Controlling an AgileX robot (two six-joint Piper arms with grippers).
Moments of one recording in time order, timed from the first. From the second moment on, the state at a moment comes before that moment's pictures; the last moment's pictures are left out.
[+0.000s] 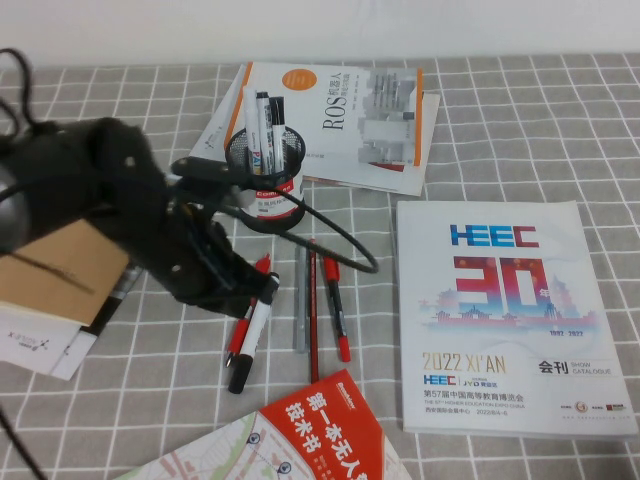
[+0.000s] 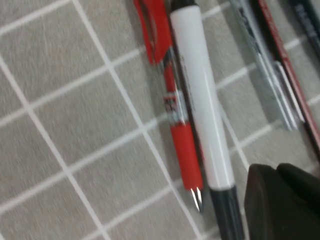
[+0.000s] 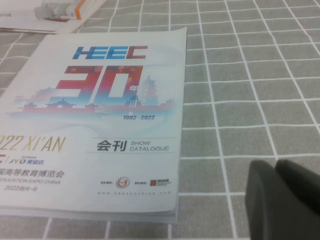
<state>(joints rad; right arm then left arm) 0.05 -0.02 0.03 0.09 0.41 0.03 -0.41 1.71 -1.20 -0.29 0.88 0.31</state>
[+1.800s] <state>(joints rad) 0.05 -0.02 0.03 0.09 0.41 0.03 -0.41 2.01 -1.44 -0.12 1.02 0.25</state>
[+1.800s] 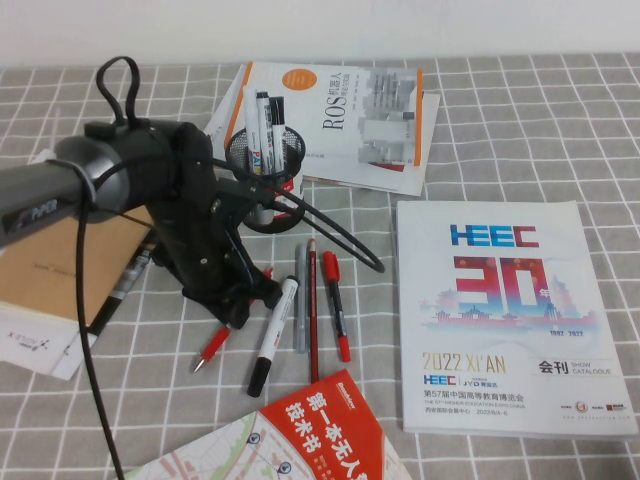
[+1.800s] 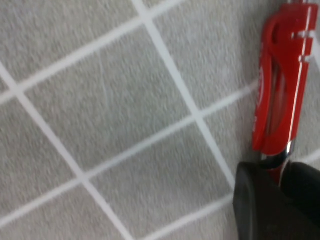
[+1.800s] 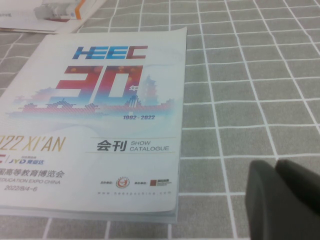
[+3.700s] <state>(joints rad) 0.05 -0.02 0.03 0.09 0.41 0.03 -0.36 1.88 -1.09 0.07 -0.68 -0.19</state>
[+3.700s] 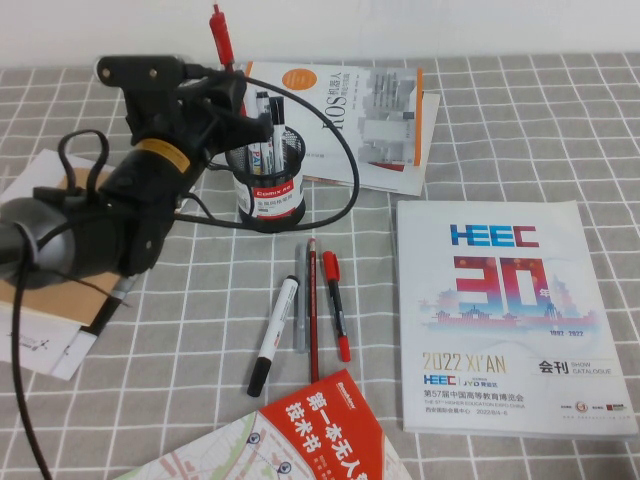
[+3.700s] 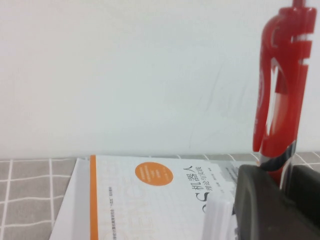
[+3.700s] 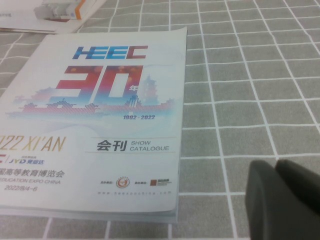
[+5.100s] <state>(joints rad) 0.05 -0.02 0.03 0.11 0.41 0.03 -0.36 1.84 -1.09 0.08 -0.49 -0.09</state>
